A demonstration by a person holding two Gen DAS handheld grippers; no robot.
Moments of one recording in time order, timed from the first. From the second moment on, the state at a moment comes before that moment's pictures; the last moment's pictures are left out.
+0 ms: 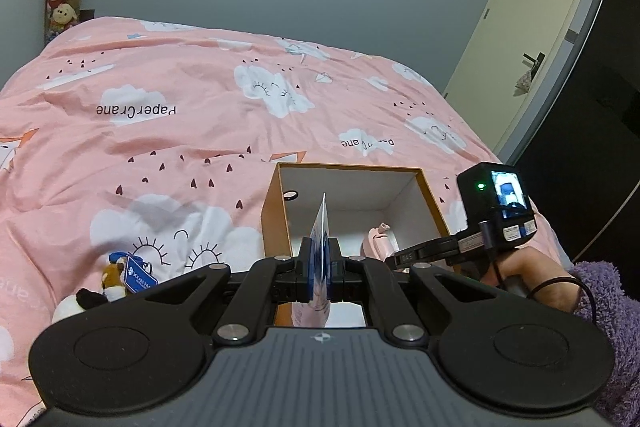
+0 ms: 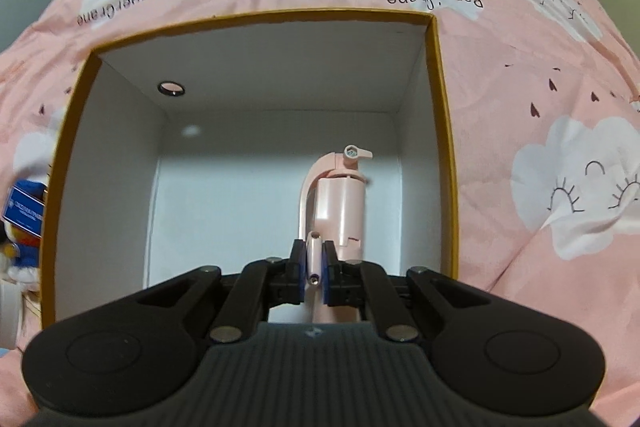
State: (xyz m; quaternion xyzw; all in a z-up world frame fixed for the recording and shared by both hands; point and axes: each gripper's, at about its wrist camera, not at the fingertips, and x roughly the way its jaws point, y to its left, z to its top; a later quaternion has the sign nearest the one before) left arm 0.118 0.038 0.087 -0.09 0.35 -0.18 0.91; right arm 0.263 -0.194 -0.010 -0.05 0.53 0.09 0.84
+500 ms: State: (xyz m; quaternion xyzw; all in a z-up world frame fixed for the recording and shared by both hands) left arm 0.117 0.038 0.100 -0.09 0.34 -0.20 0.92; right arm 0.253 -0.162 0.001 -0.28 0.52 0.14 0.80
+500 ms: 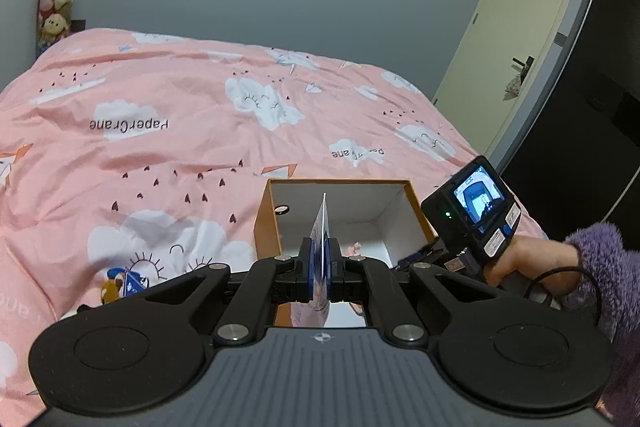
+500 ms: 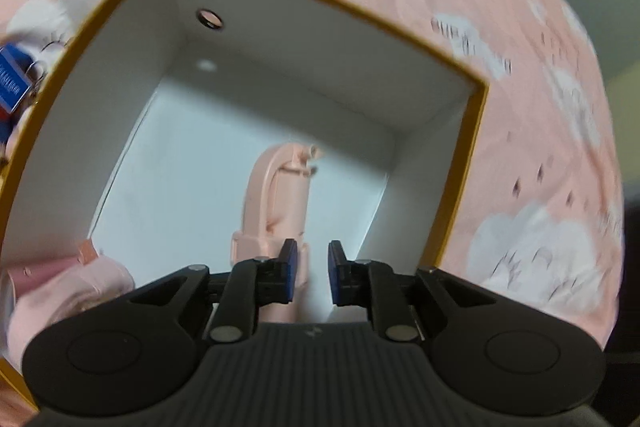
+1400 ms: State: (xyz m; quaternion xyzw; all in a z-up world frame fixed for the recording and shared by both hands) left arm 0.148 -0.010 0.078 -0.07 0.38 -0.23 0.89; right arm 0.237 -0.145 -0.028 -0.55 0.41 0.36 0.63
